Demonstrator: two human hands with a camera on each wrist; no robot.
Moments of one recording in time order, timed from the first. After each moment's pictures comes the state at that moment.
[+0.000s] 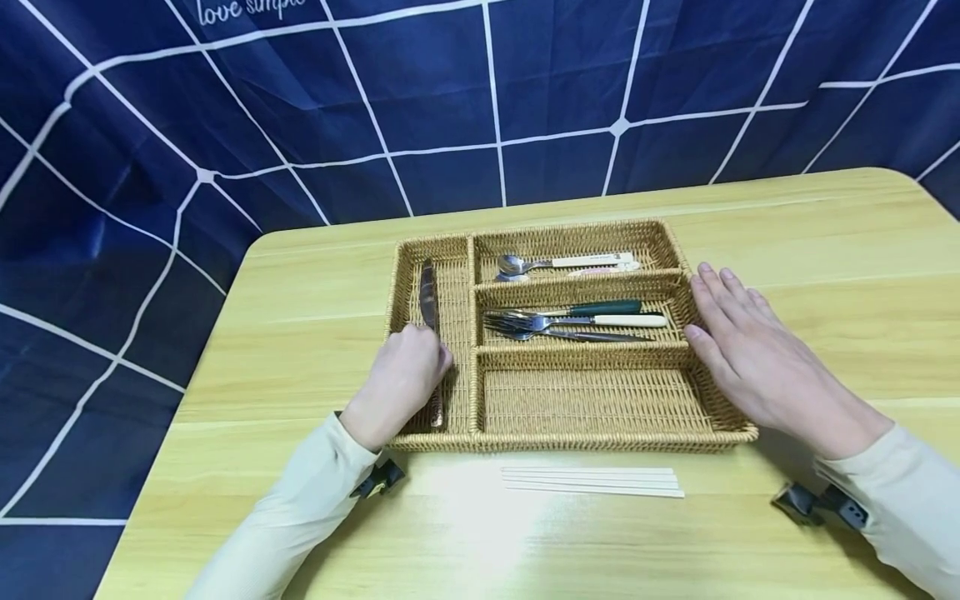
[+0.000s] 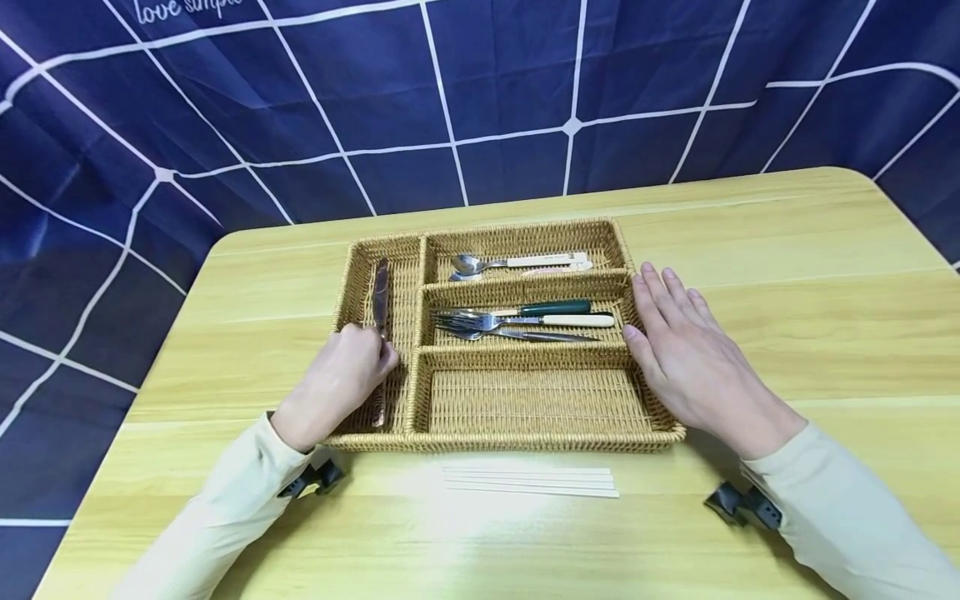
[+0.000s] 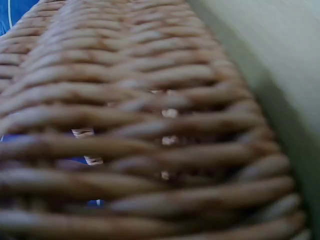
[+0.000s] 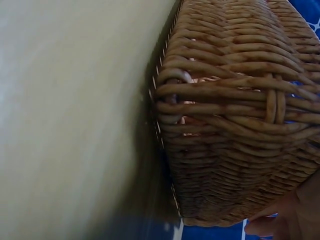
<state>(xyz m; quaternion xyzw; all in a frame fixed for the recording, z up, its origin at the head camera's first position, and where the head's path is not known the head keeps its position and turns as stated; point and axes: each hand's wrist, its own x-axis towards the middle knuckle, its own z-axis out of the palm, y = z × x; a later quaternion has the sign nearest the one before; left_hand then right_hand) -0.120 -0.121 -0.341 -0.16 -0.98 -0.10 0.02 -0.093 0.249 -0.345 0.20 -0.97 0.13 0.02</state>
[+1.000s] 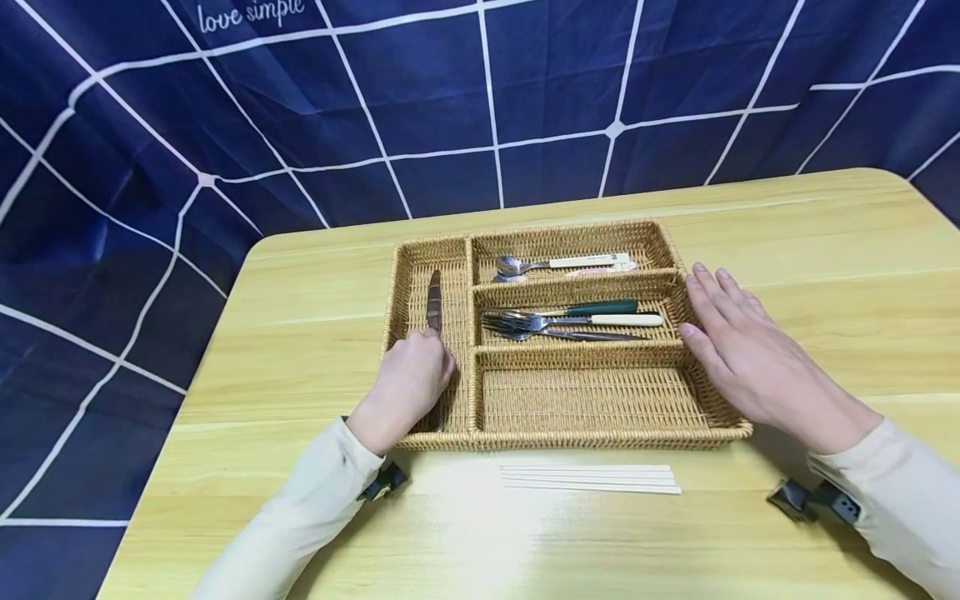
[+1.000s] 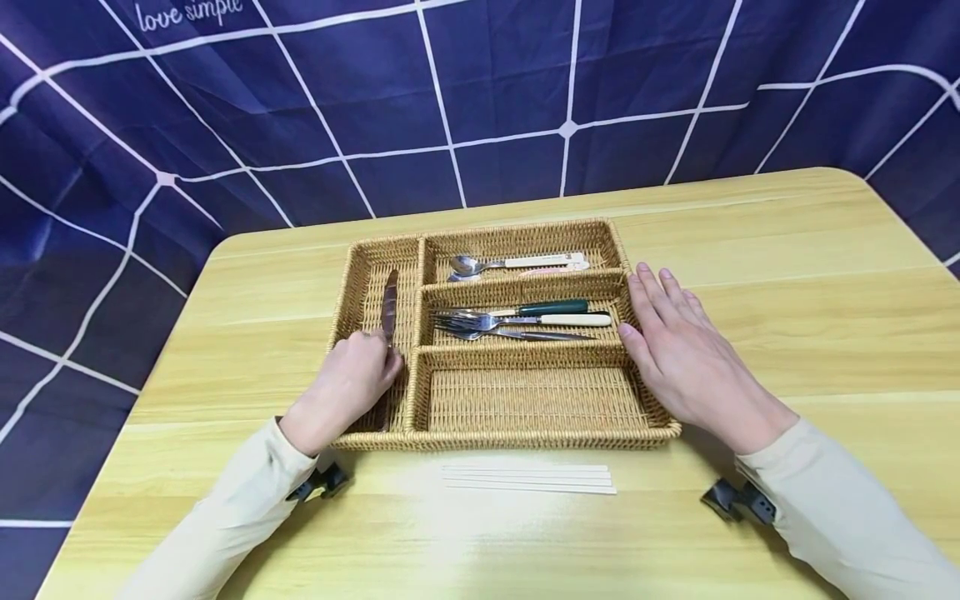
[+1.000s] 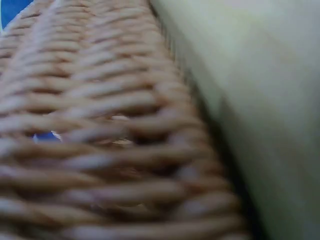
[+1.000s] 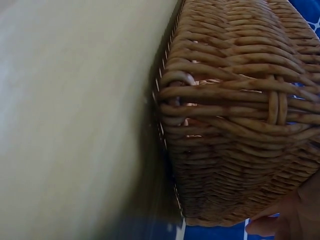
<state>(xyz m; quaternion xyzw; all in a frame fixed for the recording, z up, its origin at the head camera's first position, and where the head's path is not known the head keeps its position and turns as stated) -0.113 -0.116 -0.349 -0.18 -0.98 -0.06 0.06 -0.092 0.249 -0.344 0.20 -0.97 0.15 0.04</state>
